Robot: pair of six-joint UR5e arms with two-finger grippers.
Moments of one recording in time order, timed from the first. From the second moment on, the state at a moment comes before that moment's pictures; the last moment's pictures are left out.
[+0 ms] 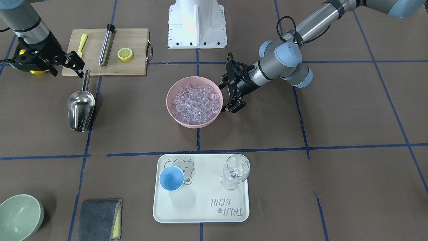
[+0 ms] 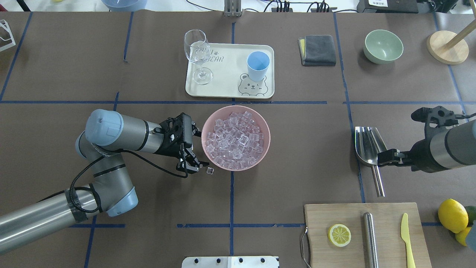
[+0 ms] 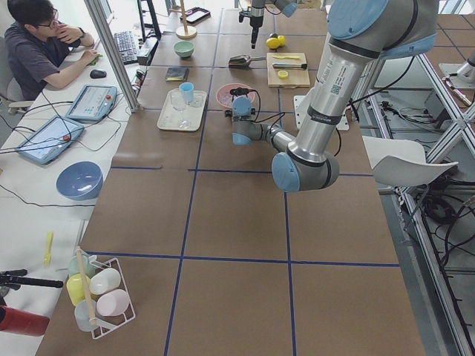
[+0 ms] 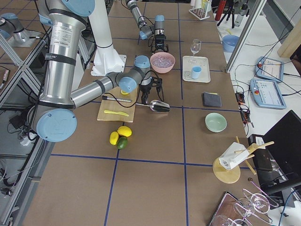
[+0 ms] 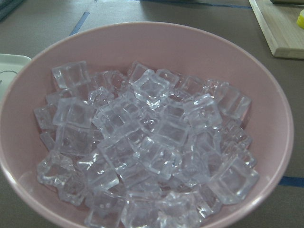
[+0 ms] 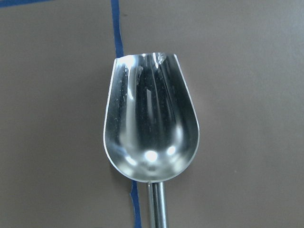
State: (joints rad) left arm -0.53 -2.08 -1.37 -2.78 -2.02 -0.05; right arm 0.66 -1.76 2.15 -1.26 1.95 1.22
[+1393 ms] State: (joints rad) left arm -0.53 -2.08 -1.37 -2.79 -2.02 -0.05; right arm 0.54 -1.71 2.03 -1.25 1.98 1.19
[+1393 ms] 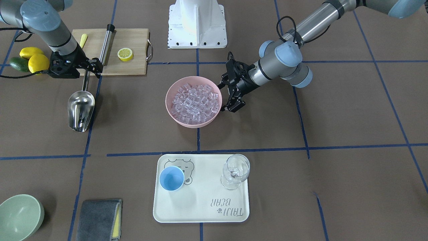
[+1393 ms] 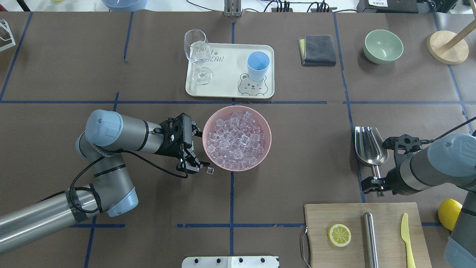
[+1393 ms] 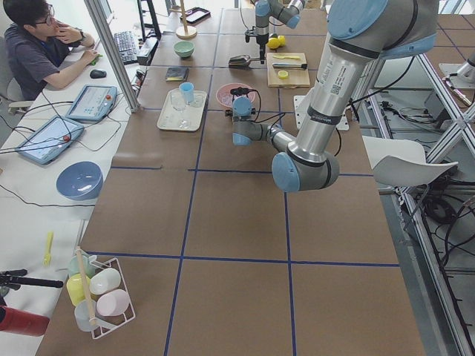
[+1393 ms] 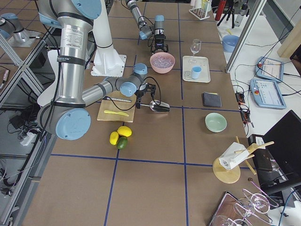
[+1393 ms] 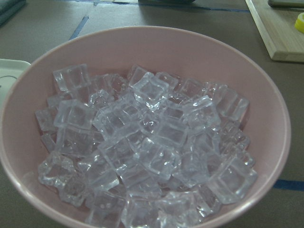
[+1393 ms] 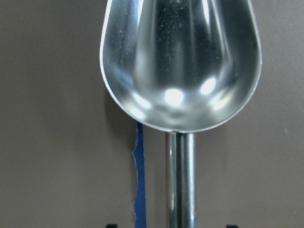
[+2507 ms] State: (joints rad) left arm -0.53 -2.08 -1.37 -2.79 -2.02 -0.05; right arm 0.55 -1.71 2.02 -1.25 1.98 1.18
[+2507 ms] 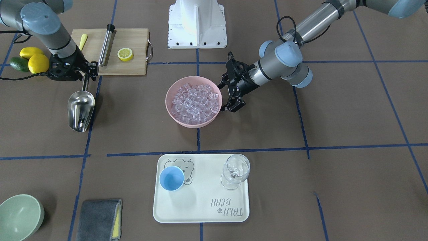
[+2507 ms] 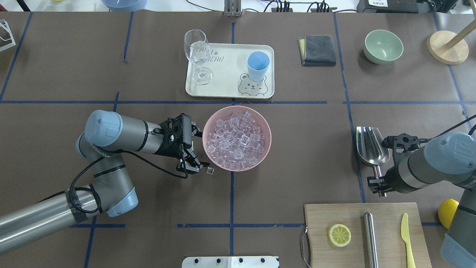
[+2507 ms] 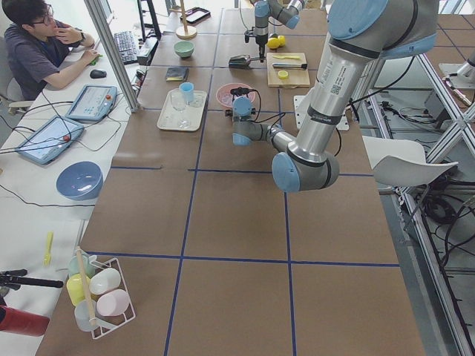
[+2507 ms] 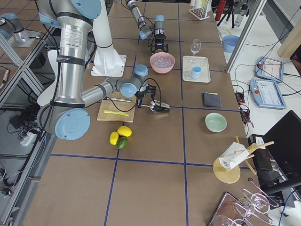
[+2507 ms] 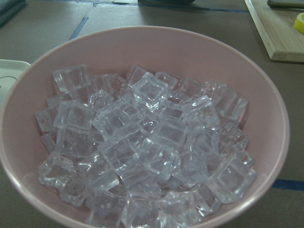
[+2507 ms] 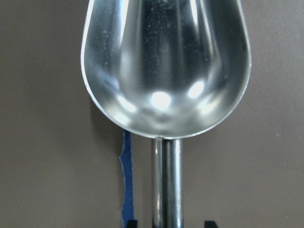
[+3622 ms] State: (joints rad) left arm -0.53 -2.08 -1.37 -2.79 -2.02 -0.05; right arm 0.59 -1.71 2.25 -1.50 1.94 0.51
